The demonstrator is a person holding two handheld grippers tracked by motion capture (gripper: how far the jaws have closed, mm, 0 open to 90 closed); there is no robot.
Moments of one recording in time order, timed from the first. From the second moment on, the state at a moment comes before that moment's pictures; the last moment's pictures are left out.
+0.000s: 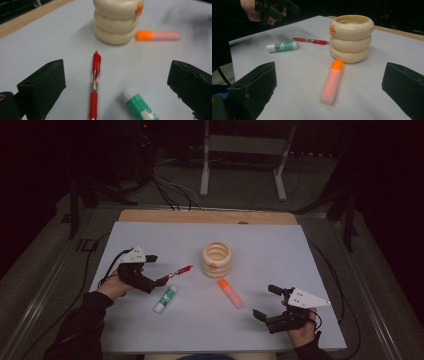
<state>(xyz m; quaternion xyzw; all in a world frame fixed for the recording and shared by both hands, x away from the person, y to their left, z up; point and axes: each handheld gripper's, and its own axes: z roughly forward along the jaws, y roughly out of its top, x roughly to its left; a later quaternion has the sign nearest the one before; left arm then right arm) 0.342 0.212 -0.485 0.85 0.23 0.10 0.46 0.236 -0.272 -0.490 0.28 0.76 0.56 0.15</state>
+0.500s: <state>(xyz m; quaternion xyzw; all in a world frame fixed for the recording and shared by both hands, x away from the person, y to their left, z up) 0.344 0.236 -0.513 0.85 0.27 0.10 0.44 0.235 -0.270 -0.491 0.28 0.77 0.56 0.15</state>
